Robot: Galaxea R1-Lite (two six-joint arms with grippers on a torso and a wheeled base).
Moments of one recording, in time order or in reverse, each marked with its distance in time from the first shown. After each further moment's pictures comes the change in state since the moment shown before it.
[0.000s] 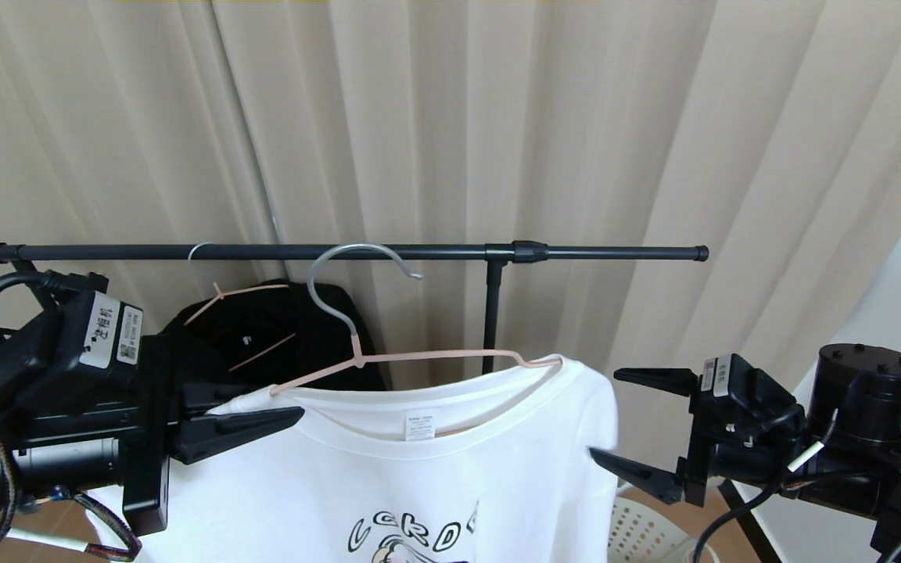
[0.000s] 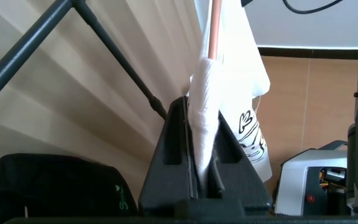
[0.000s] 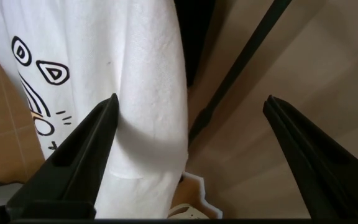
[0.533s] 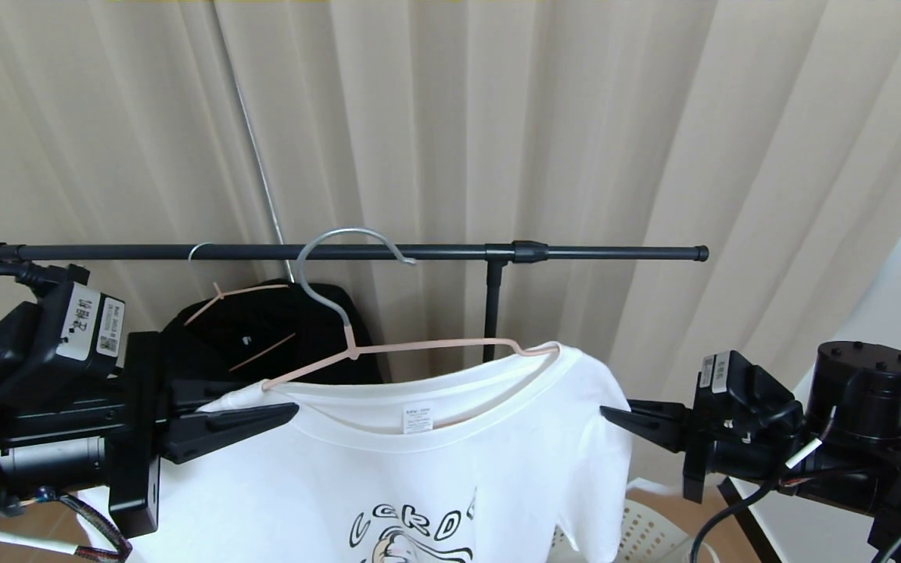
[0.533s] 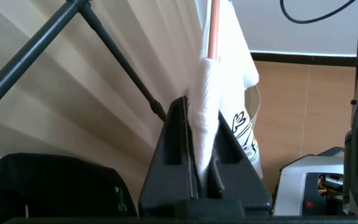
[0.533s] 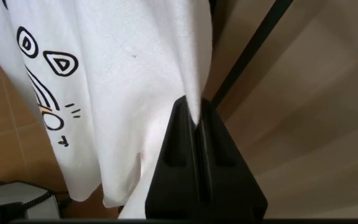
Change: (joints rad) left arm 0.000 -0.027 -0.001 -0.001 0.004 -0.036; right arm -0.010 0.003 -0.012 0.000 -0.004 0.004
